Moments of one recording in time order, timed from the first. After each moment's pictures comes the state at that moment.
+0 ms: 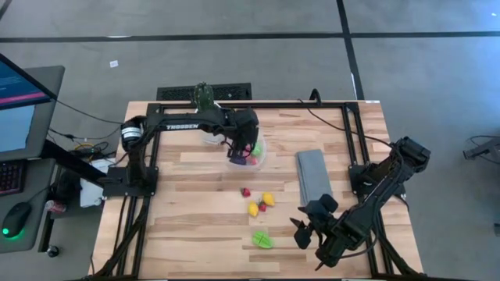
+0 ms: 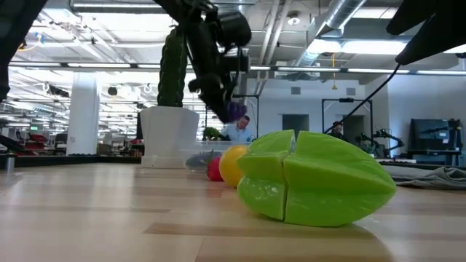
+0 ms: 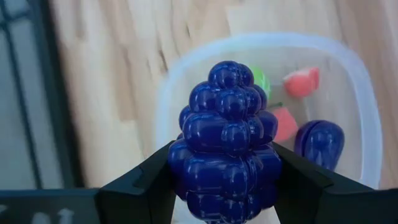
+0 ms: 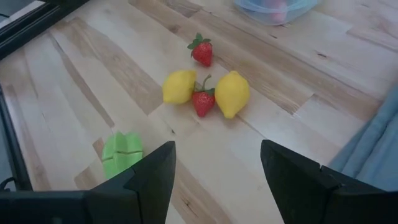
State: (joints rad) left arm 0.29 1.89 1.53 -0.75 -0.08 0.55; right arm 0.86 1.64 1.14 -0.82 0.81 1.52
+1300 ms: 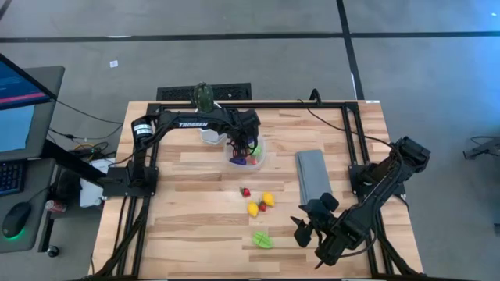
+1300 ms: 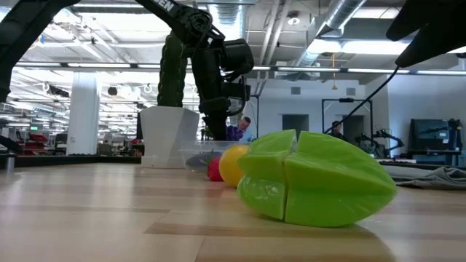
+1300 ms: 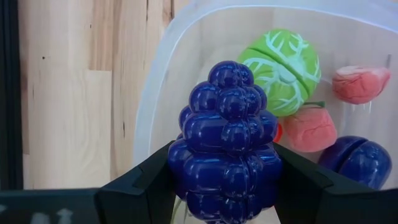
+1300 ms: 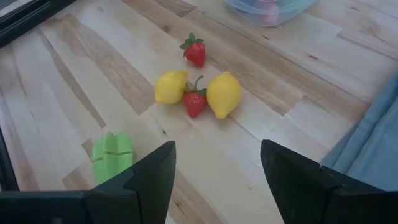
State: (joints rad) left arm 0.35 2.00 1.53 -0.74 -0.08 0.31; right arm 0.85 1.64 1.14 -0.86 0.81 1.52
